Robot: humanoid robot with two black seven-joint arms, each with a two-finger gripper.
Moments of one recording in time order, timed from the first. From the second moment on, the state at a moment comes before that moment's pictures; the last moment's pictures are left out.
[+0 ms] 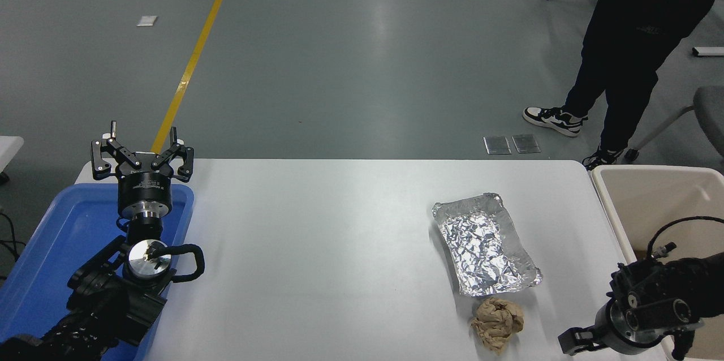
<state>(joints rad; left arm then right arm) -0.58 0.12 -1.11 -0.42 -0.12 -0.58 -0.59 1.15 -0.41 -1.11 1.17 -0.62 0.12 -0.13</state>
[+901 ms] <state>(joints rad) -0.58 0.12 -1.10 -0.42 -0.12 -0.59 -0.59 1.43 -0.48 -1.20 1.33 -0.61 0.13 -0.13</state>
